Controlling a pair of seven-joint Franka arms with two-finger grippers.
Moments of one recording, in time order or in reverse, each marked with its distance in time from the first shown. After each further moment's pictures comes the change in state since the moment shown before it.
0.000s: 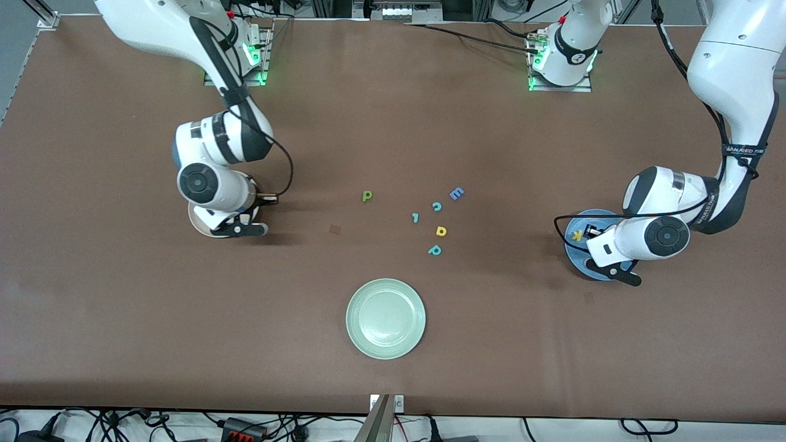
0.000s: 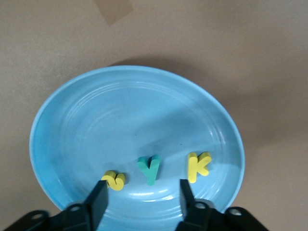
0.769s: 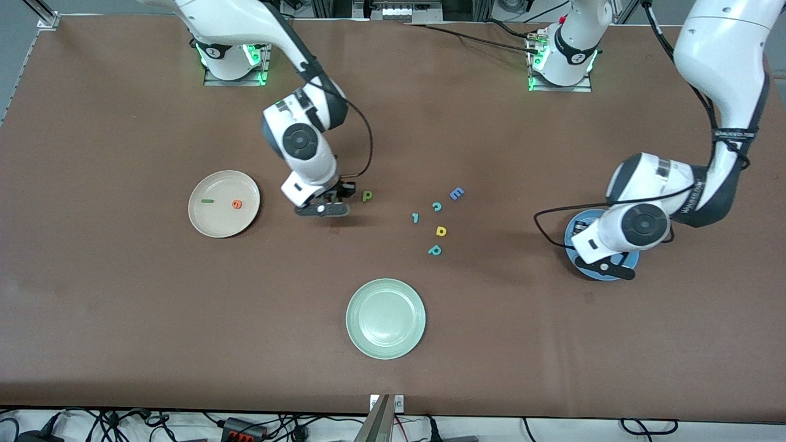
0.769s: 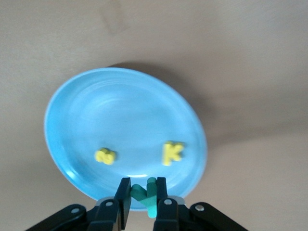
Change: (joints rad) left arm -0.062 -0.062 0.012 0.004 -0.002 -0.064 -0.108; right arm 0.247 0.061 0.066 0.056 0.009 0.239 0.313
